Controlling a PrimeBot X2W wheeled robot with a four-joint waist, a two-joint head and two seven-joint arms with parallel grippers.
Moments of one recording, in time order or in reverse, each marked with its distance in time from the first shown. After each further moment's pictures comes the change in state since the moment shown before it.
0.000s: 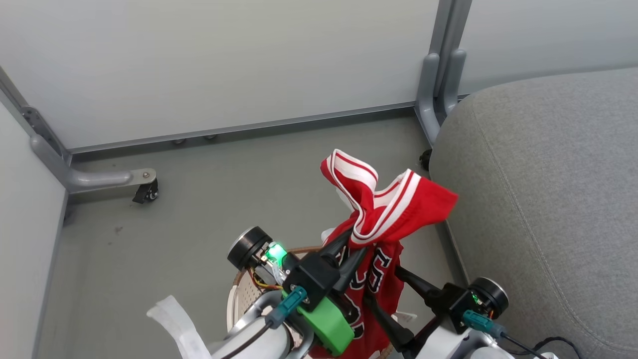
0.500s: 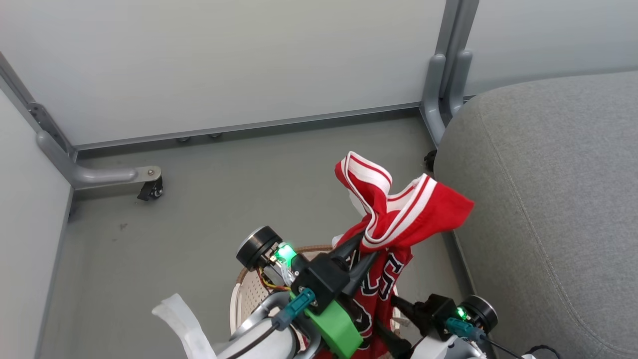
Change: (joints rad) left arm -0.008 -0.001 -0.025 -0.043 -0.010 -0.010 0.033; right arm -0.030 0.038 0.050 0.183 0.032 0.000 0.000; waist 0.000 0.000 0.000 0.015
